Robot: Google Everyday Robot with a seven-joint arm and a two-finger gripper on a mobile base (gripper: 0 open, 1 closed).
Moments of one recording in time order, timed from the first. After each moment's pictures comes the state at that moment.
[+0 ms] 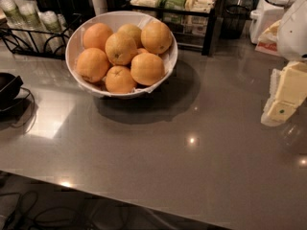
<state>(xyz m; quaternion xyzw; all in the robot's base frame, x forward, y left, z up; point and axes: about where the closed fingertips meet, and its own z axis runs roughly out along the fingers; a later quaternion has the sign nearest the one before) 0.438 -0.217 0.976 -0.60 0.78 -0.03 0.16</state>
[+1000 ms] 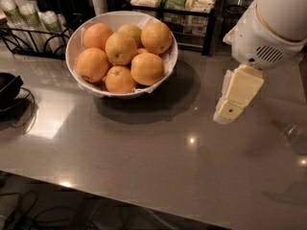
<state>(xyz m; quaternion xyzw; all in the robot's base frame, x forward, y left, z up) 0.455 -0.148 0.966 -0.60 0.78 -0.01 0.20</state>
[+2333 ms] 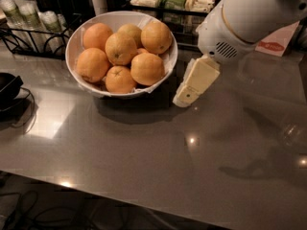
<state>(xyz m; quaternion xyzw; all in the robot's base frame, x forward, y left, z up) 0.500 -0.088 0.964 -0.57 0.77 0.03 0.30</state>
